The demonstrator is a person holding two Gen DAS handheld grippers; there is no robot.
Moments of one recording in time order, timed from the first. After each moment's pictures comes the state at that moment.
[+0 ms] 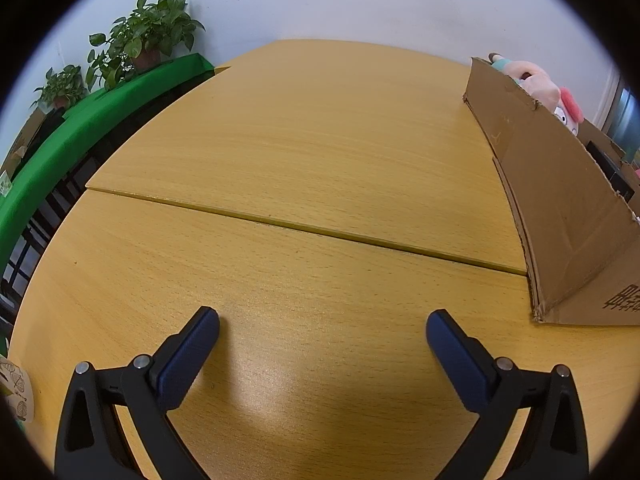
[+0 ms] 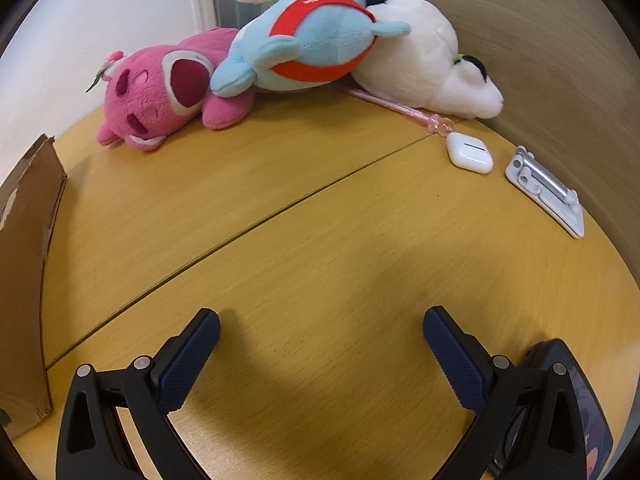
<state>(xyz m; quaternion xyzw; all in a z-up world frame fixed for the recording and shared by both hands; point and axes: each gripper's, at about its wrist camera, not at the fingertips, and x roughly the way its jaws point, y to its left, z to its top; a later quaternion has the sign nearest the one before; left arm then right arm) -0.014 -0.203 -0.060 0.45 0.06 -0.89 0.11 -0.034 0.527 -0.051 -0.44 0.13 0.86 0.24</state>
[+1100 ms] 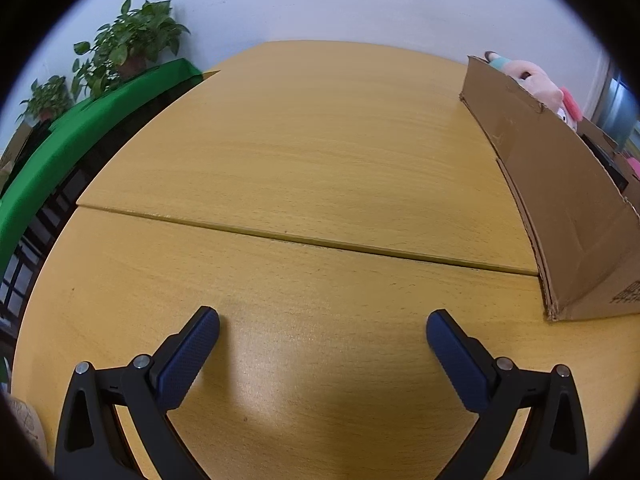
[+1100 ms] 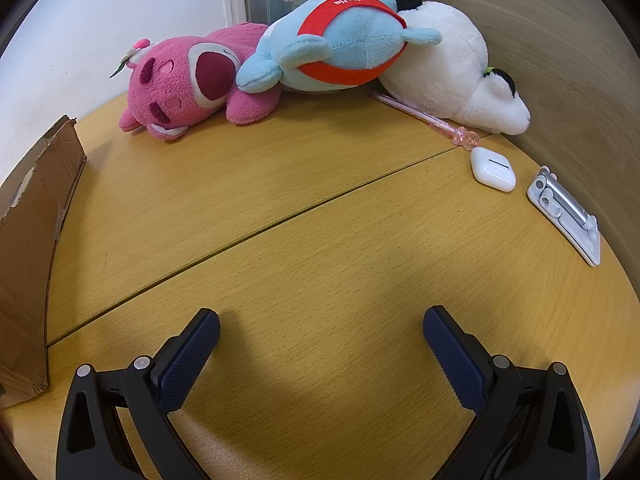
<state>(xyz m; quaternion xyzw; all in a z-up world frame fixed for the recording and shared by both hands) -0.020 -0.221 -0.059 0.45 0.04 -0.89 0.08 -0.041 0.527 -0.053 -0.44 0.11 0.86 0.21</state>
